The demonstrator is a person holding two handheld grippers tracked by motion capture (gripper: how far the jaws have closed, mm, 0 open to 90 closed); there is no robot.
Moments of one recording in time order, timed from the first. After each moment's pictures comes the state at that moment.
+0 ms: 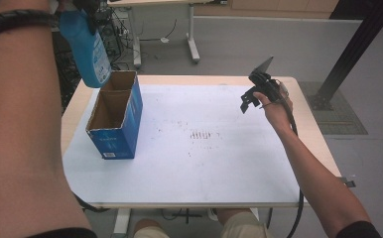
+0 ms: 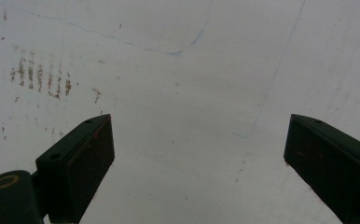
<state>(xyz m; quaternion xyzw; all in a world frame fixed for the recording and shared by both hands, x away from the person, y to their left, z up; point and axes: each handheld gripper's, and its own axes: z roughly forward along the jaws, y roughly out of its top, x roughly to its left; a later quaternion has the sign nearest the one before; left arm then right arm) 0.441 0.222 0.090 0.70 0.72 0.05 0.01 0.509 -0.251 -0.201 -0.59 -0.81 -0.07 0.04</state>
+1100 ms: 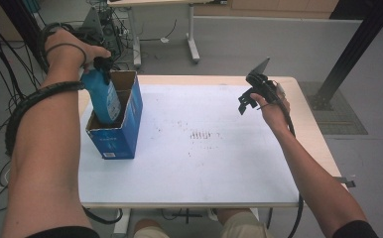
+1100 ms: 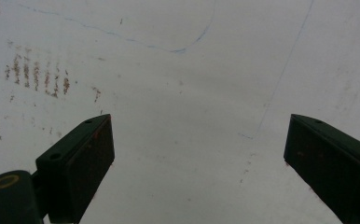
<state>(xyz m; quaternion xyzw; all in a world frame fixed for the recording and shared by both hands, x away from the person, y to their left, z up) 0.457 0.240 -0.052 0.70 0.71 0.01 -0.01 0.511 -0.241 -0.206 -0.59 -0.81 -0.05 0.04</state>
